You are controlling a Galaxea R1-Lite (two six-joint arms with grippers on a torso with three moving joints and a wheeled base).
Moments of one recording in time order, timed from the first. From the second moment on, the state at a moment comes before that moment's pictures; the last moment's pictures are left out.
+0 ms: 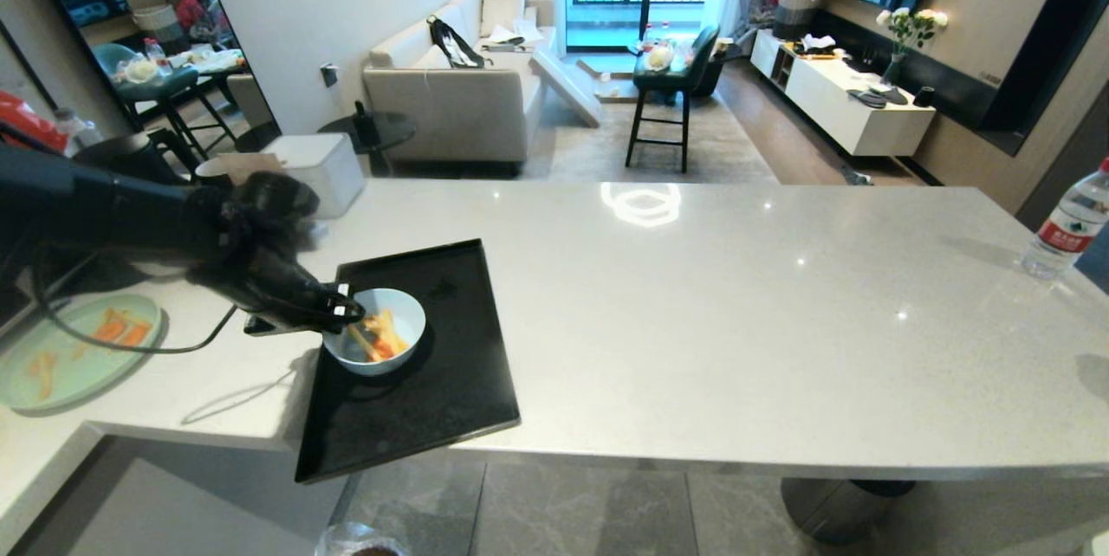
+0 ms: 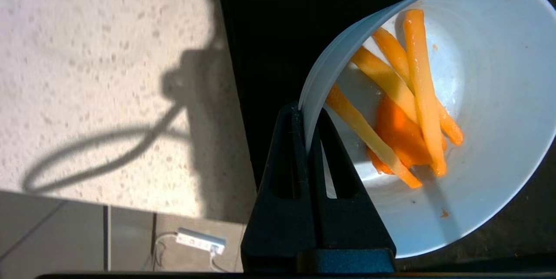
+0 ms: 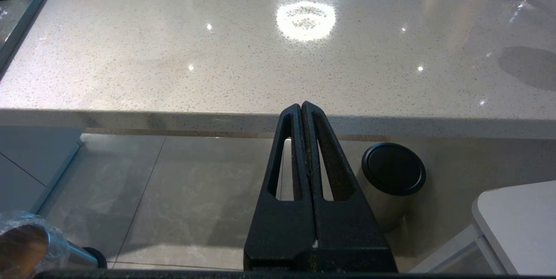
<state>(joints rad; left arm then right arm) -0.01 2.07 -1.43 0.42 0.00 -0.15 0.00 0.00 0.00 0.00 0.00 0.00</state>
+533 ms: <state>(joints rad) 0.03 1.99 -1.43 0.54 0.00 -0.23 0.00 0.00 0.00 0.00 0.00 0.00</state>
